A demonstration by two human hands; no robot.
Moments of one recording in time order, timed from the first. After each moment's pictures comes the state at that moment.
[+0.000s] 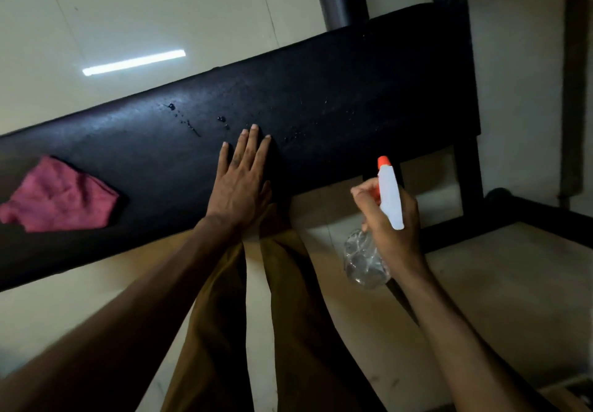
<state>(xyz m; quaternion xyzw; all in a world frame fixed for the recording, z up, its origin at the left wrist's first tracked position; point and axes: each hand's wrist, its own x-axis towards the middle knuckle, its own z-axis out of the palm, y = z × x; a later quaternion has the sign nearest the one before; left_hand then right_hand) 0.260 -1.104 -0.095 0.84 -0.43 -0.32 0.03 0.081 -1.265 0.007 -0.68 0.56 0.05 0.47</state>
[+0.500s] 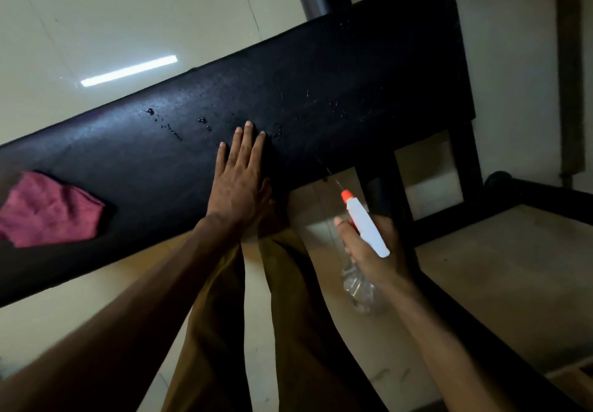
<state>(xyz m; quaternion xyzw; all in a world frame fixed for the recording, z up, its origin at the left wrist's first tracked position) 0.247 -1.121 -0.097 0.84 -0.42 -0.33 0.04 0.044 -1.236 -0.004 -0.61 0.58 0.12 0.53</state>
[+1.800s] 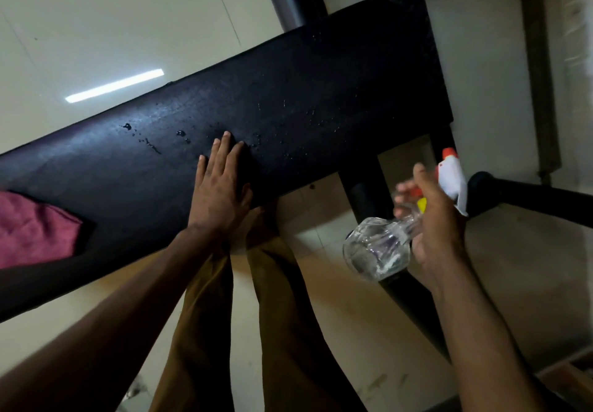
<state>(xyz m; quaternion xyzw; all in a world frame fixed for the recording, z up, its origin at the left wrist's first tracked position) 0.249 -1.123 -0.098 0.85 -0.37 -0.35 0.15 0.023 -1.328 -0.009 -0.40 0.69 -0.15 0.58</state>
